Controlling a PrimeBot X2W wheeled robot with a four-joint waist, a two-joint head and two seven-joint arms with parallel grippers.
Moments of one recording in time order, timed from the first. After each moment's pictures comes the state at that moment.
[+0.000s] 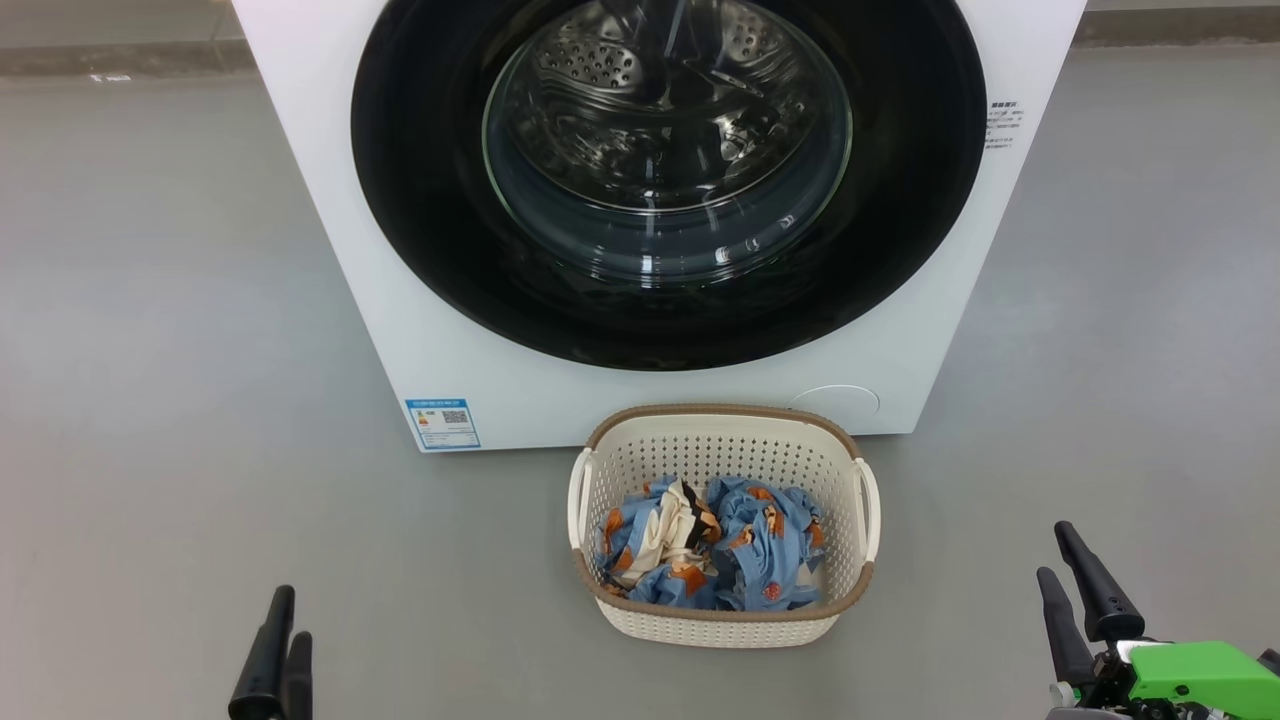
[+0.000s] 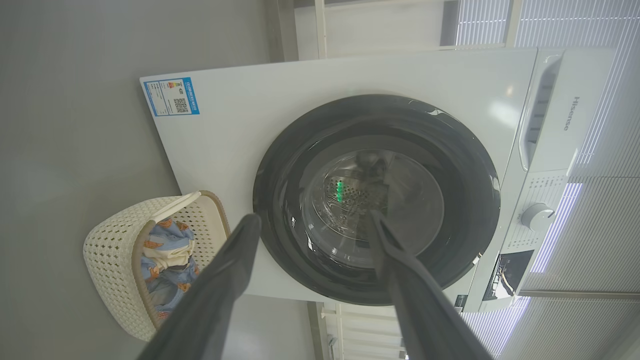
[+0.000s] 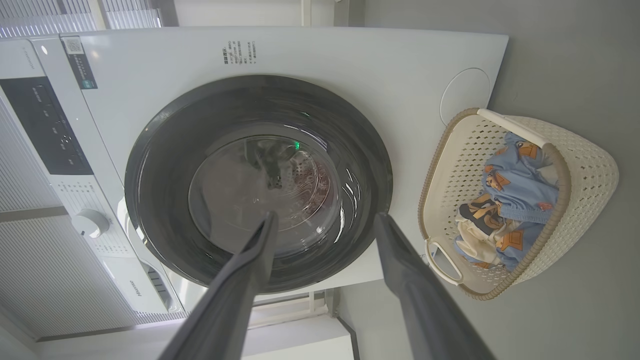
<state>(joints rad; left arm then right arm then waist) -0.02 0.03 0.07 0.31 -1.60 -0.12 0.10 -0.01 -0.02 -0.13 0.33 1.62 0.12 0.09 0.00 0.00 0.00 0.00</state>
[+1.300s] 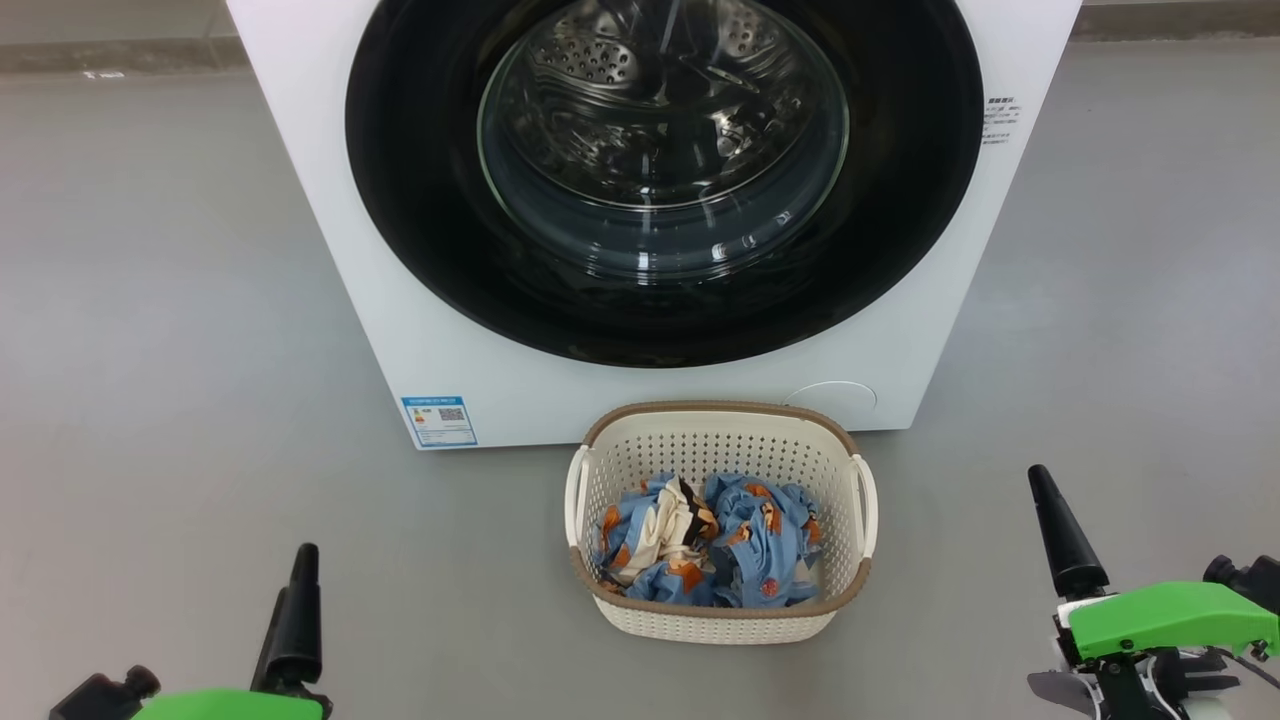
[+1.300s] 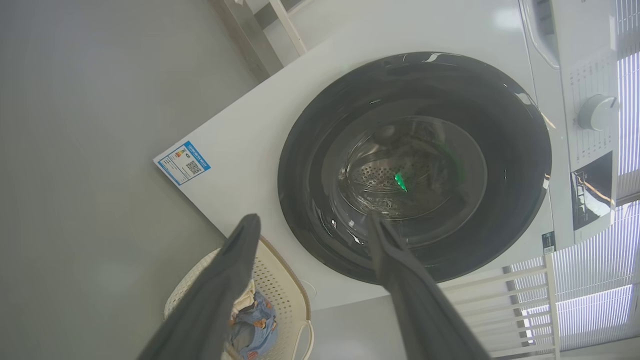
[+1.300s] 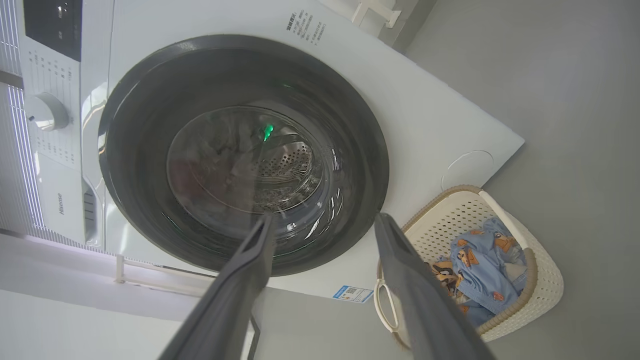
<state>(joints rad) -0.07 0.08 -0.02 0.29 -1.22 -0.10 -0.02 -0.08 -0.07 -0.03 0.30 1.24 0.12 -0.02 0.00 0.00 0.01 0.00</state>
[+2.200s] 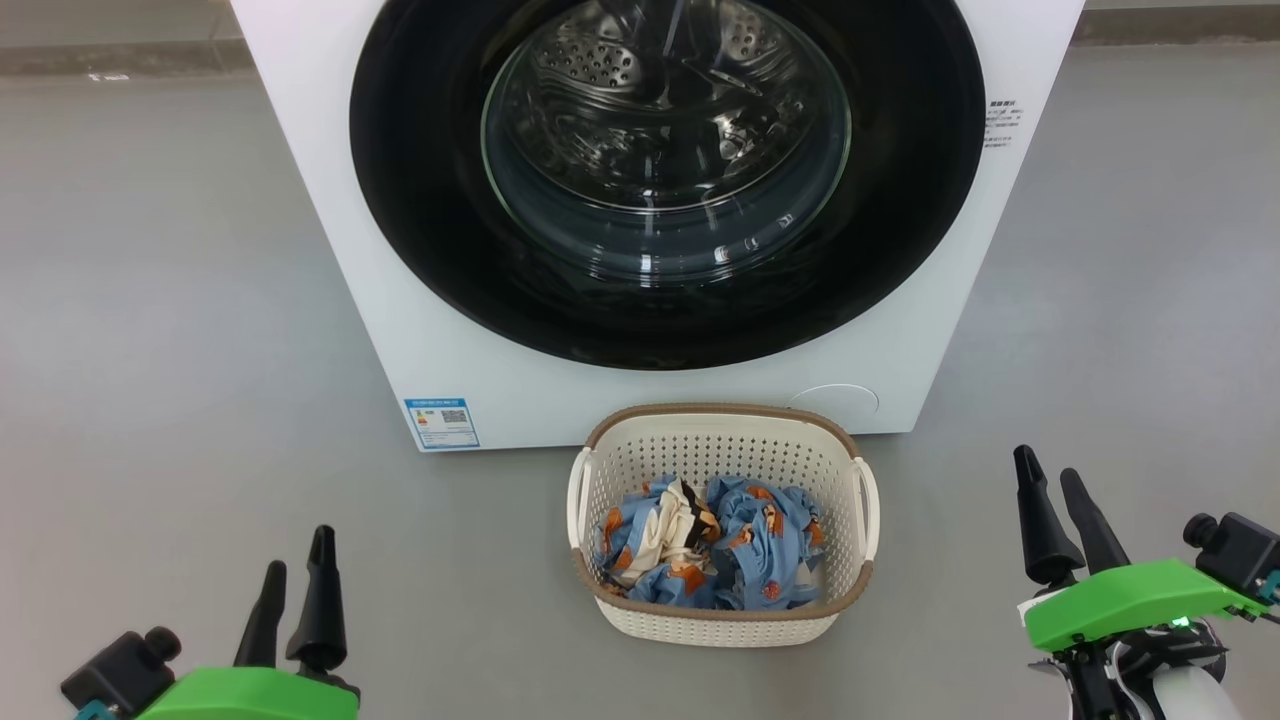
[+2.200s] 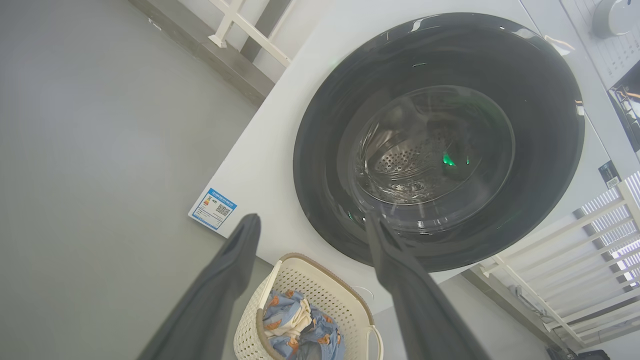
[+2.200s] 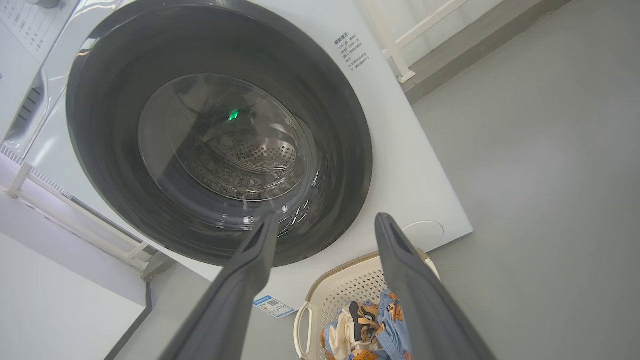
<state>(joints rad) -0.11 0.10 -0.07 0.33 -0.91 -0.08 -0.09 -0.12 -0.06 -0.03 0.33 0.77 0.12 -0.10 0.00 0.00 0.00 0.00</state>
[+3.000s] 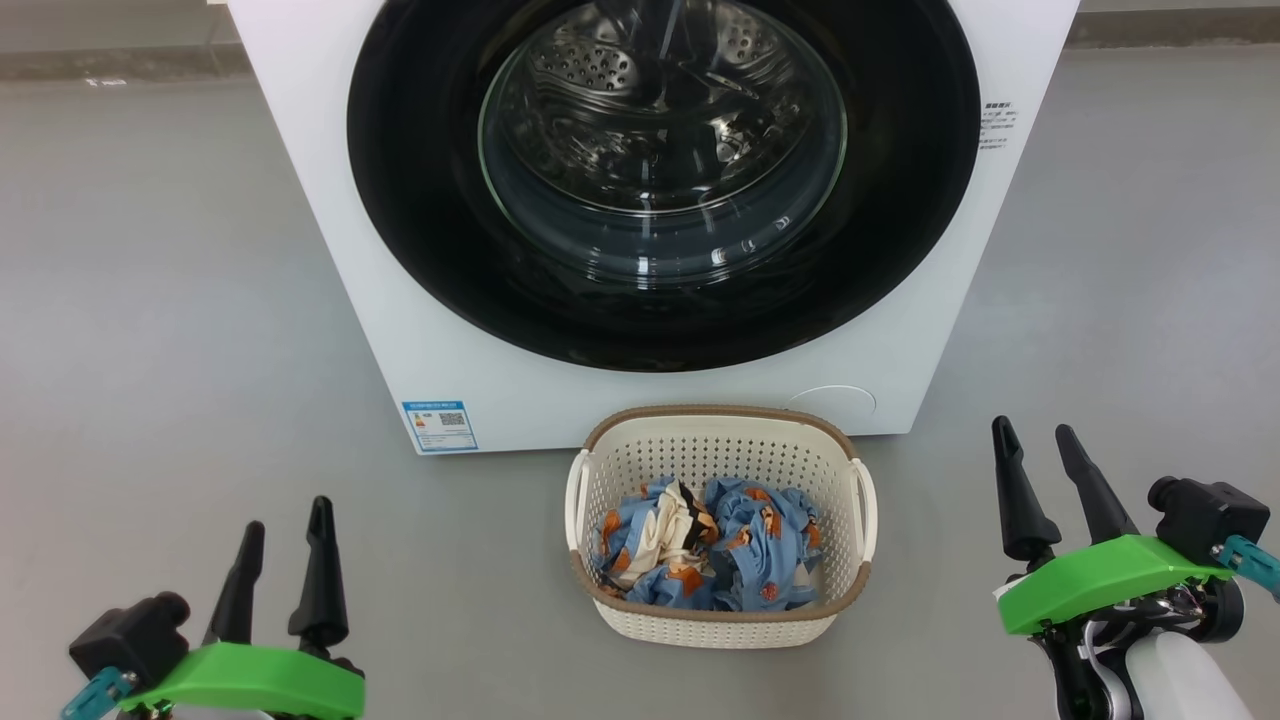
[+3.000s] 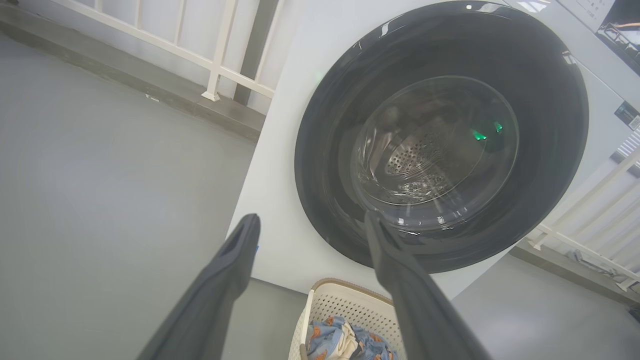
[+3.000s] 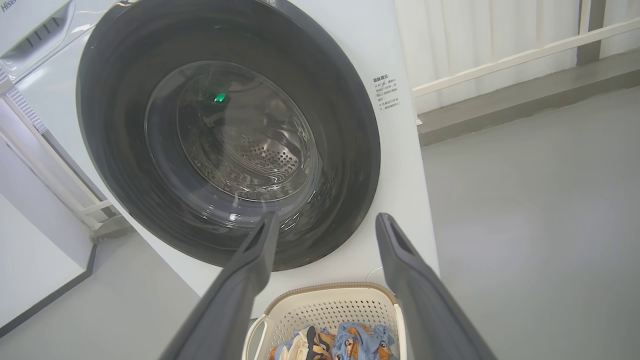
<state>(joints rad) -0.14 0.13 -0.09 0.34 -0.68 -0.06 -0.16 -0.18 -0.08 0.00 0.36 0.48 0.12 -0.16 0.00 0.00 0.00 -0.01</state>
